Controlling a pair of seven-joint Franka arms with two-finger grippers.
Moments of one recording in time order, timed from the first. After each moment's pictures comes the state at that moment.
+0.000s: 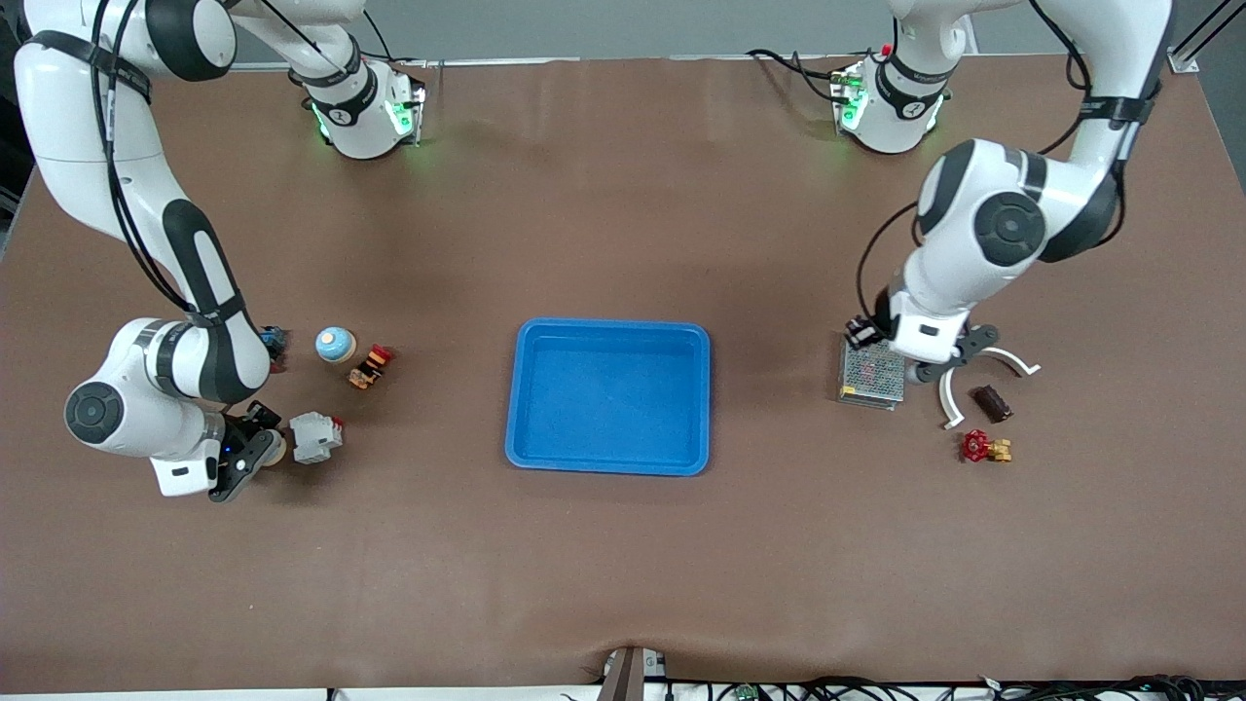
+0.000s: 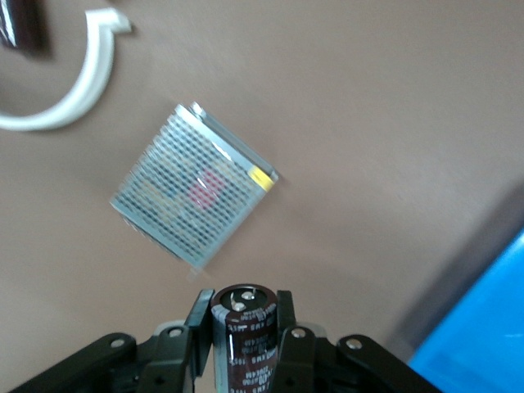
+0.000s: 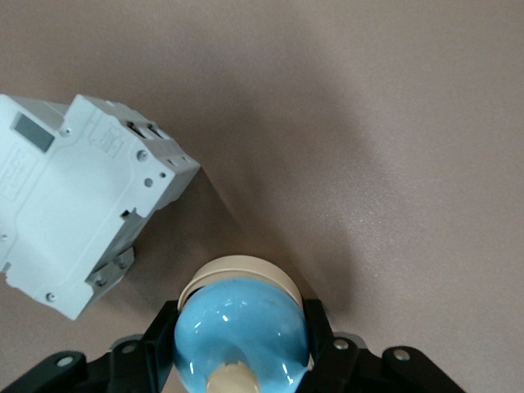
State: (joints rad) left arm 0.18 0.18 -0.53 -2.10 0.04 2.21 -0.89; right arm -0.08 0.73 -0.07 -1.66 0.02 2.33 -1.11
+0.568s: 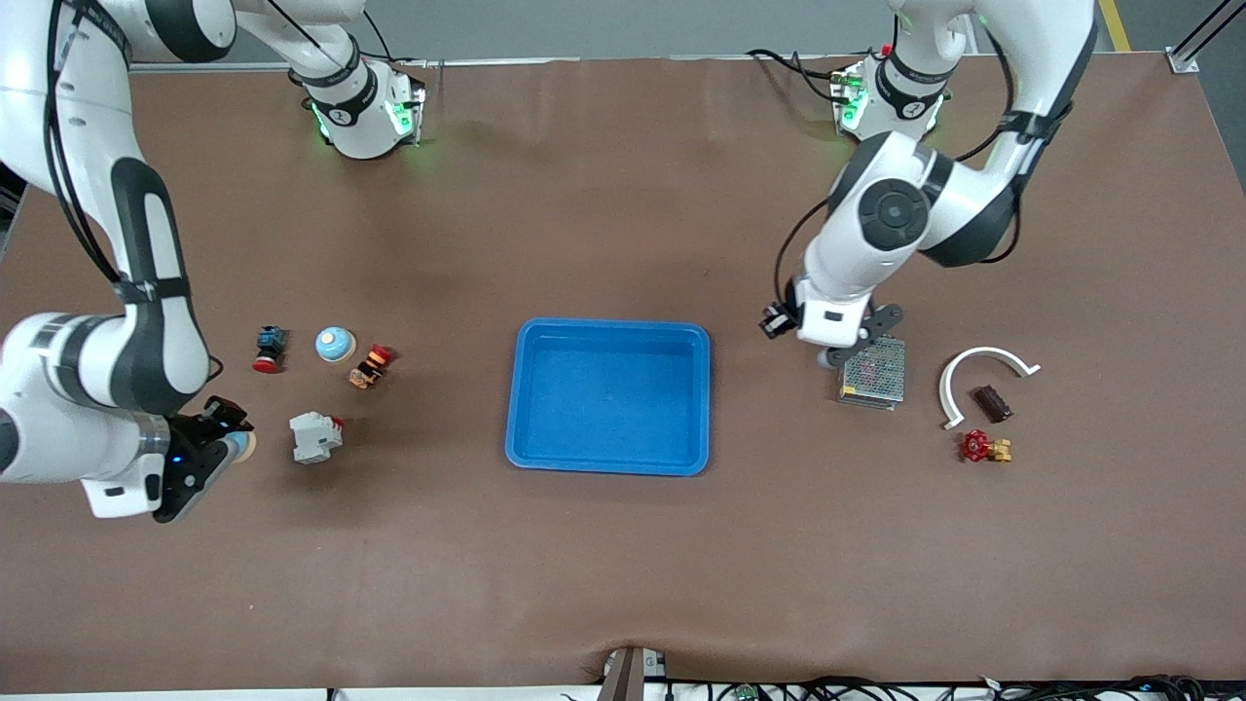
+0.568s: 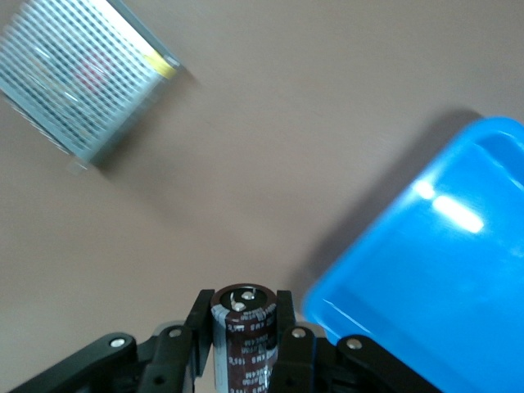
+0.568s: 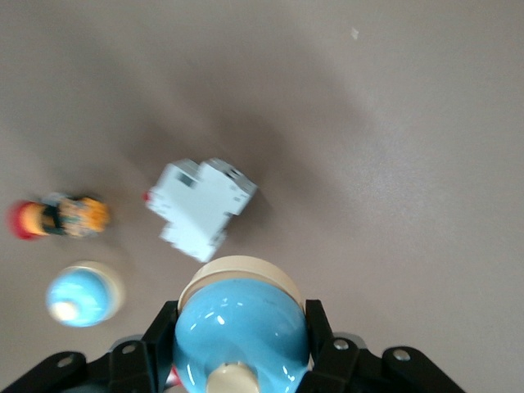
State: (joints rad) left arm 0.01 0.30 -0.57 -1.98 0.04 2.22 -1.20; right arm -0.04 0.66 -0.05 -1.32 0.02 1.78 -0.94
